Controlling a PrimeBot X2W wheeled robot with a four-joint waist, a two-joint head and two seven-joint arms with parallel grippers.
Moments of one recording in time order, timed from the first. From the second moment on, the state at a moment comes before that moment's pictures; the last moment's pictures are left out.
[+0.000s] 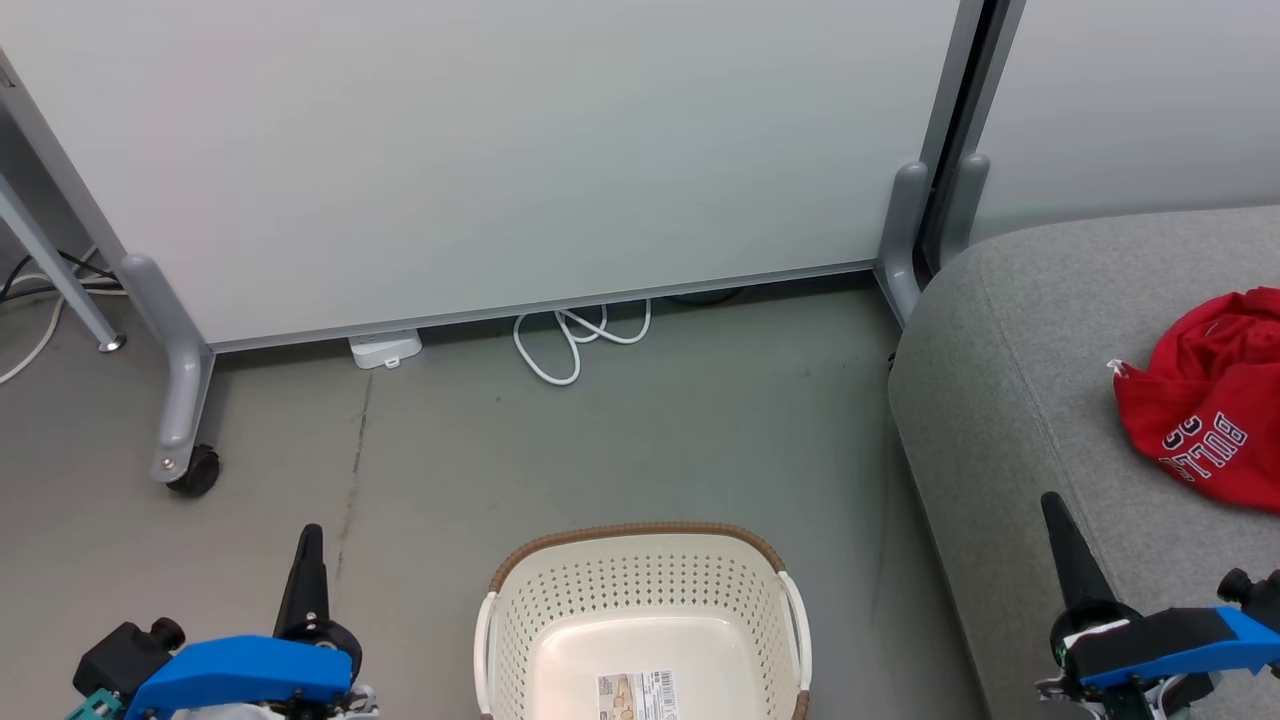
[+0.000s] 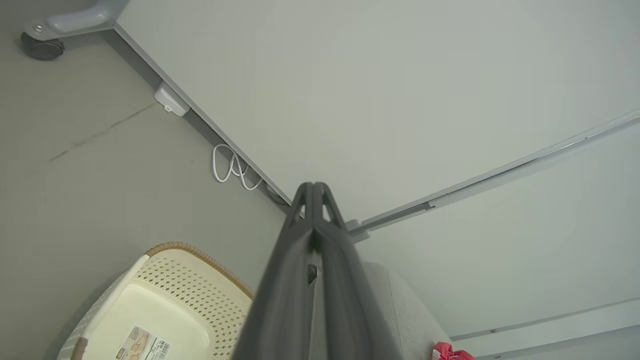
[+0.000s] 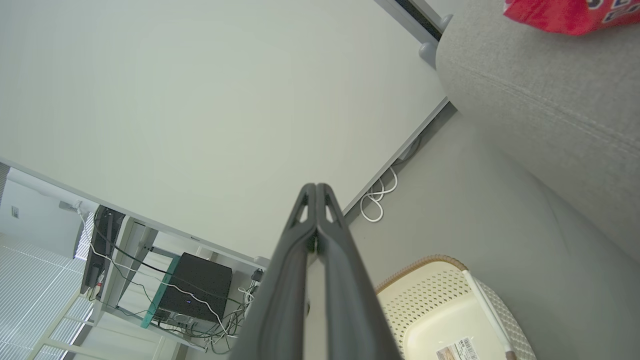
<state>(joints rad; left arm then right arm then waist) -0.04 0.07 0.00 0.31 -1.08 -0.13 -0.04 -0.04 -0.06 -0.09 0.21 1.02 0.13 0.05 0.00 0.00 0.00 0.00</state>
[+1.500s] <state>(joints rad) -0.09 0.06 0.08 0.26 -1.45 -0.13 0.07 -0.08 -0.05 -0.11 0.23 1.43 0.13 0.09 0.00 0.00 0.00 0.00</state>
